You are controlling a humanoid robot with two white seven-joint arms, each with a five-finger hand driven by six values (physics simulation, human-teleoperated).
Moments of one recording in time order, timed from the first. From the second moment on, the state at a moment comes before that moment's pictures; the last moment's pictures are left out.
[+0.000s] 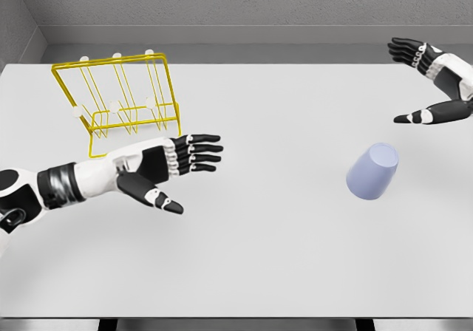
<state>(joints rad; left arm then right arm) -0.39 0.80 -0.65 -1.75 1.05 0.15 -0.61 -0.44 -0.84 0.37 -1.27 -0.64 -0.46 0.61</state>
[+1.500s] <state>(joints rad) -0.38 0.76 -0.58 -1.75 1.01 0.21 -0.61 -0.17 -0.92 0.37 -1.27 -0.76 -0.51 0.61</state>
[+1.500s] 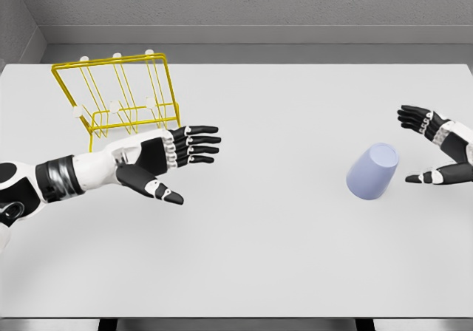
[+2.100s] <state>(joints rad) -0.38 0.75 -0.57 -1.74 1.01 0.21 -0.61 -0.12 -0.85 0.39 -1.26 -0.76 -0.52 0.61</state>
